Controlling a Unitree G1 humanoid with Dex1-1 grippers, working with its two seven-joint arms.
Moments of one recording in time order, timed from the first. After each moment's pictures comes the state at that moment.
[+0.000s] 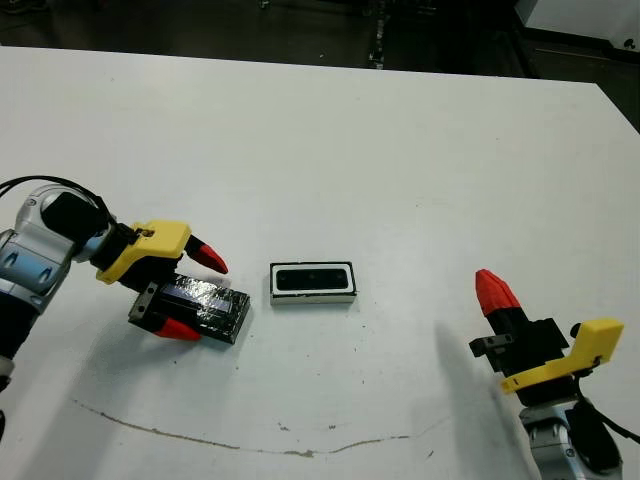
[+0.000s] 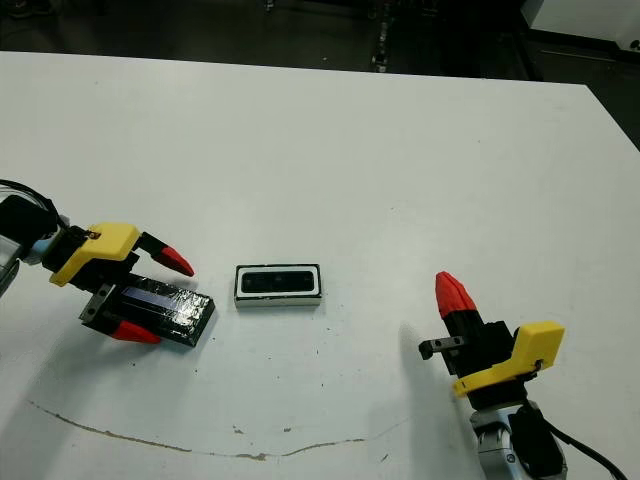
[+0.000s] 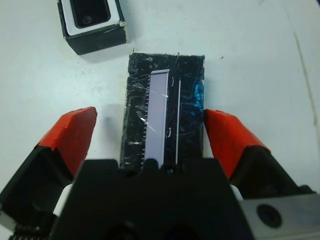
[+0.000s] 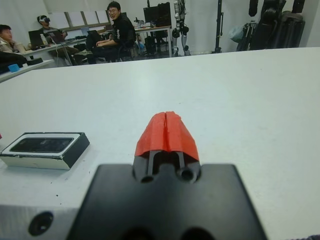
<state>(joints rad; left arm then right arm) -0.60 0.87 -0.34 0.34 -0.11 -0.09 -1.60 0.34 -0.17 -0.11 -0.41 0.40 0.04 0.33</state>
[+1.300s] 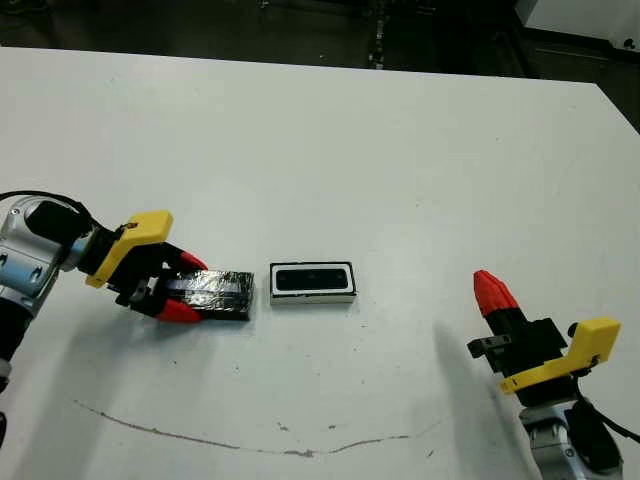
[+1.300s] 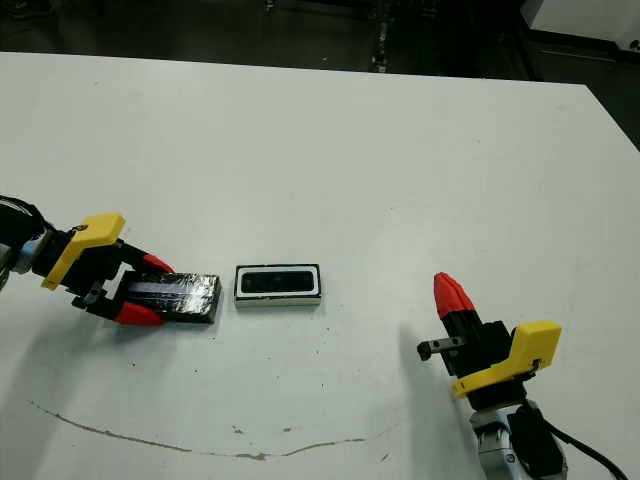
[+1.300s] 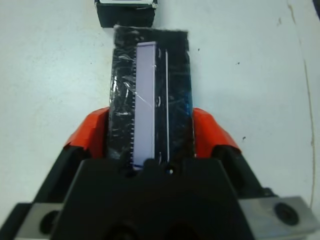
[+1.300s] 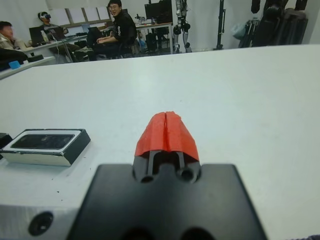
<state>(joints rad) -0.59 0.86 -0.31 0.43 -0.15 0.09 -1.59 0.35 -0.18 -0.11 -0.41 0.40 0.07 0.33</state>
